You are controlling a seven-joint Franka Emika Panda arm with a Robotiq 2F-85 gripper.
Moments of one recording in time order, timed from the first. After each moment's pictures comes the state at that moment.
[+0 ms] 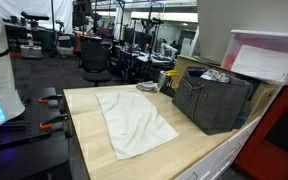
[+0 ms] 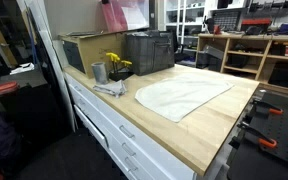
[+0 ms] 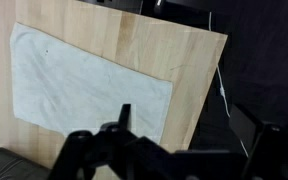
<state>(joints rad) 0.15 -0.62 0.25 -2.37 0.05 1.75 0.14</state>
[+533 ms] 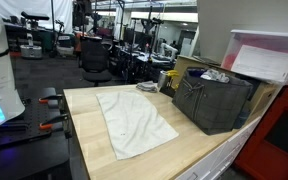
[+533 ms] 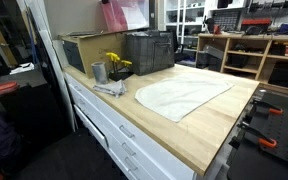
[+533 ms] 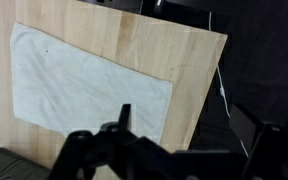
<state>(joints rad) 0.15 -0.62 0.25 -2.37 0.05 1.75 0.14</state>
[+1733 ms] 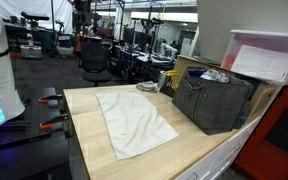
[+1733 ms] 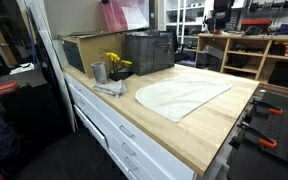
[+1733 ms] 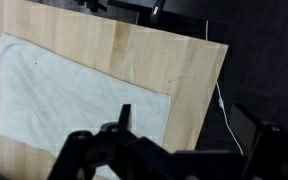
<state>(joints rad) 0.16 -0.57 0.25 -2.45 0.07 1.82 0.15</state>
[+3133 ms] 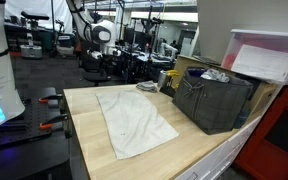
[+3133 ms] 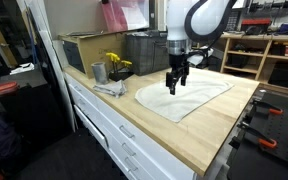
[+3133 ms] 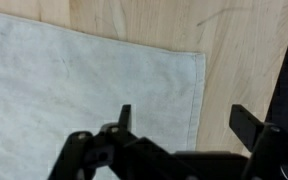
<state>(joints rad) 0.10 0.18 0.15 -2.43 -0.09 2.59 0.26</state>
